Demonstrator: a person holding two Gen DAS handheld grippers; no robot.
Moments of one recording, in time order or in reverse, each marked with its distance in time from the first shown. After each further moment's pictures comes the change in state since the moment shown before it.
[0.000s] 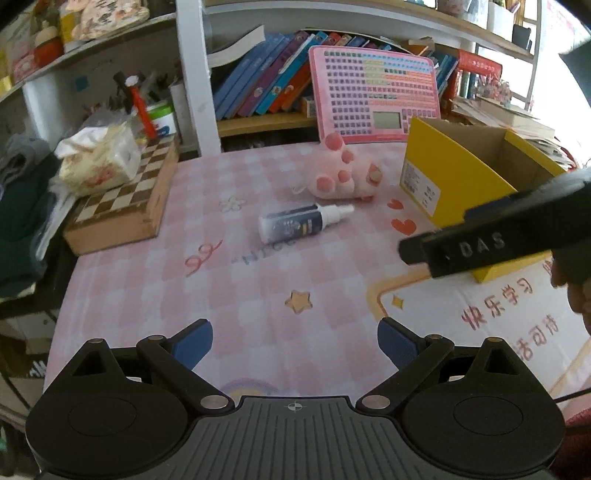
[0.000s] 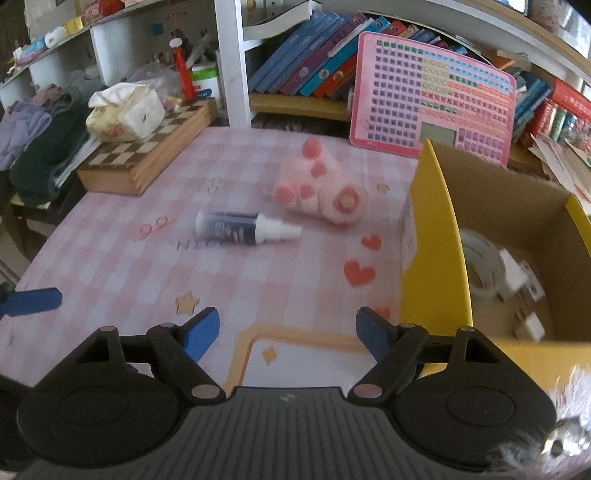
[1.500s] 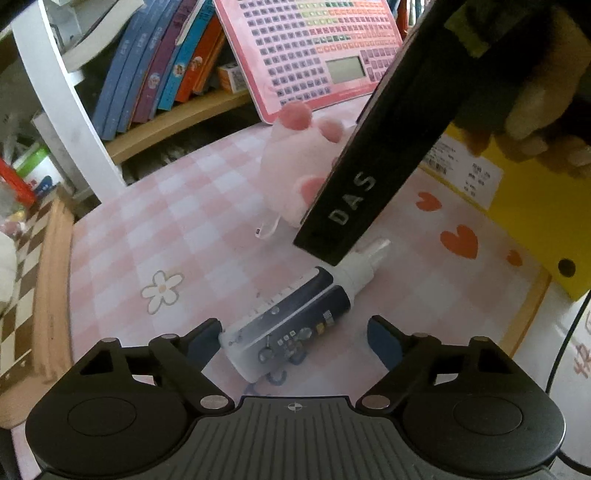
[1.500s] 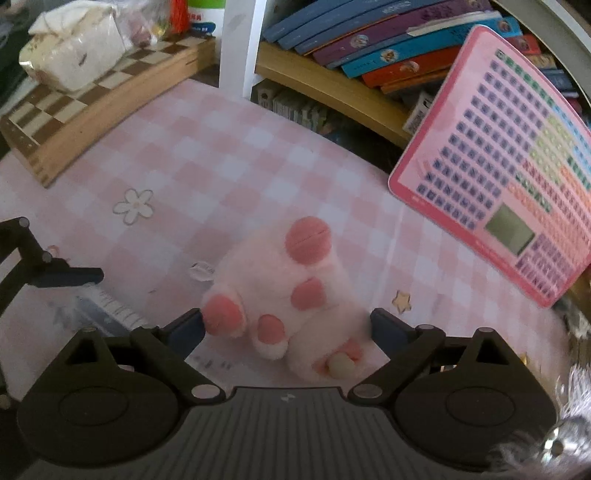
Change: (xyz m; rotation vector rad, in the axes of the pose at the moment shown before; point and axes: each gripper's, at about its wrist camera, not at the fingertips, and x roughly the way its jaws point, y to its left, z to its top) left arm 0.166 0.002 0.085 0.304 0.106 -0.144; right arm 0.171 -0.014 0.133 -0.335 0.212 -0.050
